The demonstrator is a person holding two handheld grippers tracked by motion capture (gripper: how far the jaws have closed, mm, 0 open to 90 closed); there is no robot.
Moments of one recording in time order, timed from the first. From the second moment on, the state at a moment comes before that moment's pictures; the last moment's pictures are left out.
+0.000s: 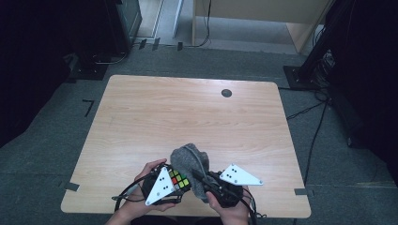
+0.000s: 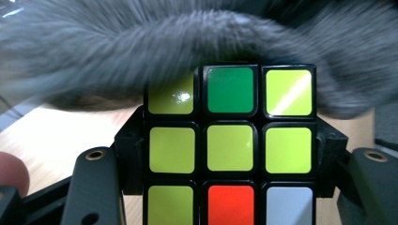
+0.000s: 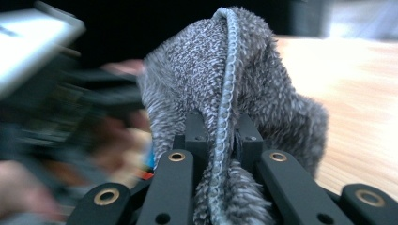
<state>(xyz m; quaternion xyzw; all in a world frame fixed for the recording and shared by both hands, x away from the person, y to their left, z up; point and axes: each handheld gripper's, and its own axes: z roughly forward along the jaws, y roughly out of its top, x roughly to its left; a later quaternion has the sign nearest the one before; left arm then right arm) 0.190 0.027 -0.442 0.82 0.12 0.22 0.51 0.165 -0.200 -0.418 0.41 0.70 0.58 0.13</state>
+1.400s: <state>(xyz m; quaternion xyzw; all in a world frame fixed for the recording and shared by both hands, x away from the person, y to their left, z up) 0.206 0.037 -0.461 0.82 0.14 0.18 0.53 0.173 -0.206 -0.432 0.40 0.69 0.60 0.05</state>
